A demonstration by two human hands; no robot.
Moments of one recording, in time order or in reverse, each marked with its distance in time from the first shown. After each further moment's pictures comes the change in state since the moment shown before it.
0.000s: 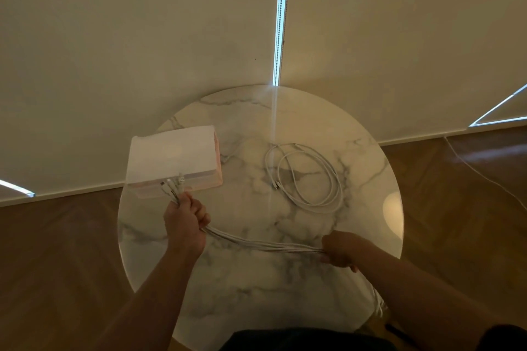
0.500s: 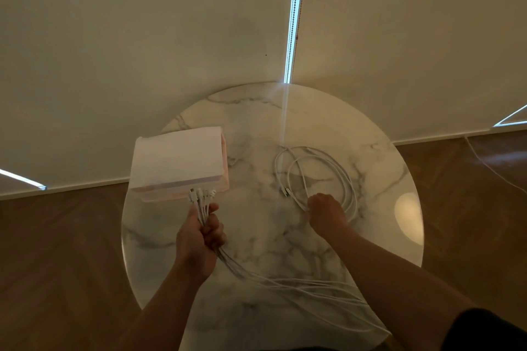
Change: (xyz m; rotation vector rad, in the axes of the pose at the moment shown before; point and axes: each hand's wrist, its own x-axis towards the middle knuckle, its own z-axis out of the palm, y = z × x) left_hand -0.004 -0.010 -0.004 -0.063 -0.179 -0.243; right_hand 0.106 -0.010 -0.035 0.224 0.686 0.103
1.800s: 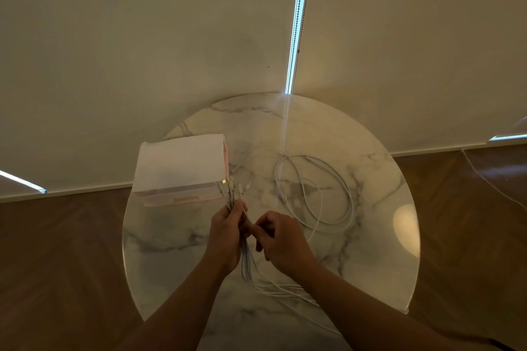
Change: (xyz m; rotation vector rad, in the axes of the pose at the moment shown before) left_hand -0.002 -0.020 0.043 0.338 -0.027 0.128; right_hand -0.088 -0.109 -0.065 0.866 0.017 -0.173
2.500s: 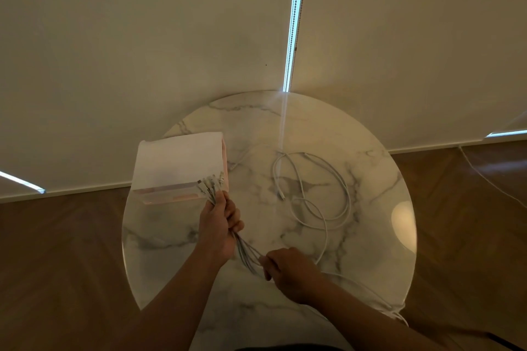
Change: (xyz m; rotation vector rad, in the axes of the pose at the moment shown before) left_hand 0.009 0.009 -0.006 -0.253 0.014 -0.037; right_hand -0.034 0.043 0.004 -0.399 -0.323 0.047
